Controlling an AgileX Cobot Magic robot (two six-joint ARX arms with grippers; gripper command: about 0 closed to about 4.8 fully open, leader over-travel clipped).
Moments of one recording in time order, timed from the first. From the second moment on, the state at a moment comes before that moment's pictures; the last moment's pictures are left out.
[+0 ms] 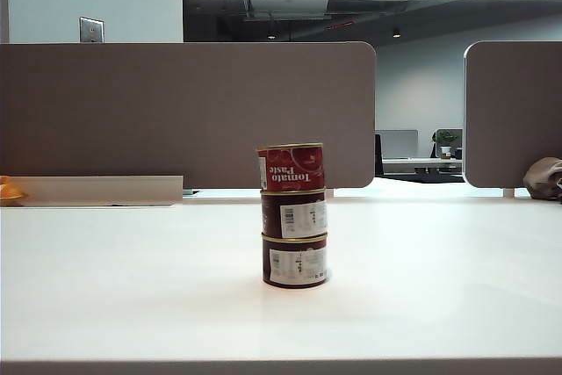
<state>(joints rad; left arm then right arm) -0.26 0.01 0.03 -0.06 0.07 0.12 0.03 0.00 0.07 -0.06 0.02 -0.13</state>
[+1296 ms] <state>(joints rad) -0.26 0.00 0.01 -0.17 0.07 0.12 0.03 0.00 0.01 -0.19 0.02 -0.13</state>
